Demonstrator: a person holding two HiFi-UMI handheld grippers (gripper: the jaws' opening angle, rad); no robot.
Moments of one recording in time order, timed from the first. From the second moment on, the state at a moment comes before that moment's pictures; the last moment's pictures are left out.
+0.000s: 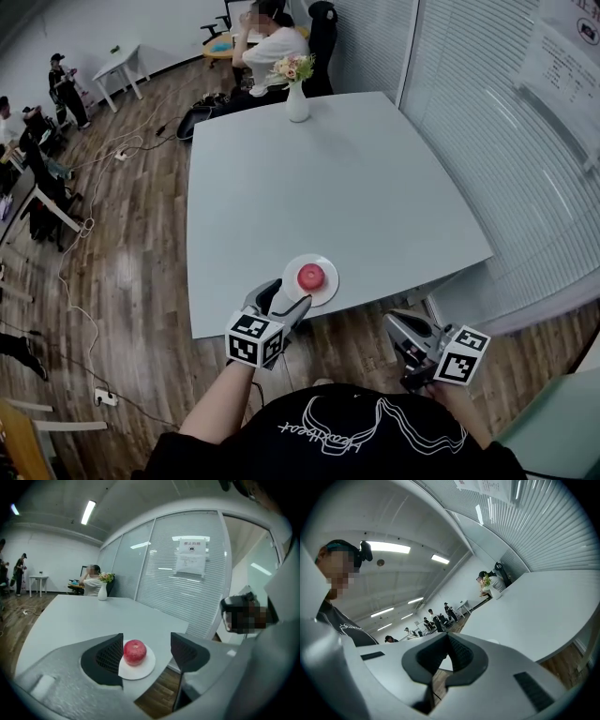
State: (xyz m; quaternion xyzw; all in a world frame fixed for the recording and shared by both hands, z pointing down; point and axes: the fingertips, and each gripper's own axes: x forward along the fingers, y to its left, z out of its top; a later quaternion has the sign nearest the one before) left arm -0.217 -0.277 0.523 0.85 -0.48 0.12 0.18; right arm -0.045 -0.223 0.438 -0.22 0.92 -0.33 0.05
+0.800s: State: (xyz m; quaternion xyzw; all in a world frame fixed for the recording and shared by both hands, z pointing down) left arm -0.142 -0.156 0.394 0.91 -0.36 -0.02 0.20; right arm -0.082 -0.177 0.395 -0.13 0.96 -0.25 0.02
